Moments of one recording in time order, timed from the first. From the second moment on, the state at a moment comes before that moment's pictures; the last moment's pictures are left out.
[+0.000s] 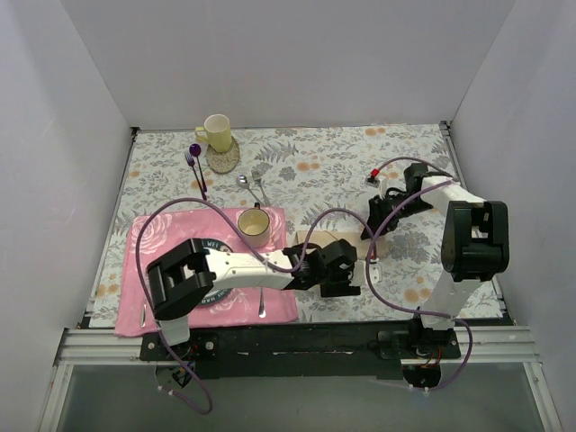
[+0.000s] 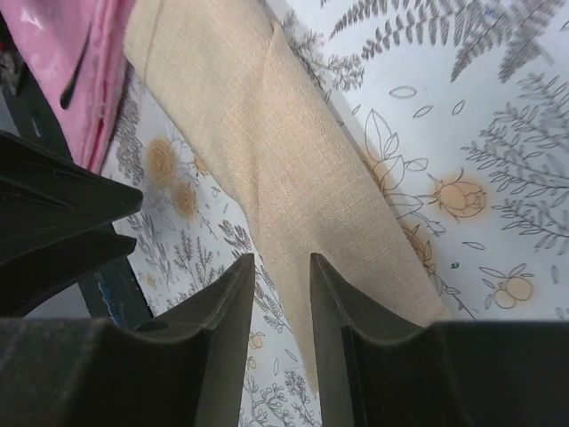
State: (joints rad) left arm -1.25 1.83 1.19 -0.18 -0.11 0.43; right arm 0.04 1.79 1.13 -0.88 -0.90 -0.69
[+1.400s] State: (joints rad) left arm -0.72 2.30 1.89 -0.59 0.35 0.11; right arm 0.18 1.60 0.93 -1.01 -0.79 -0.94
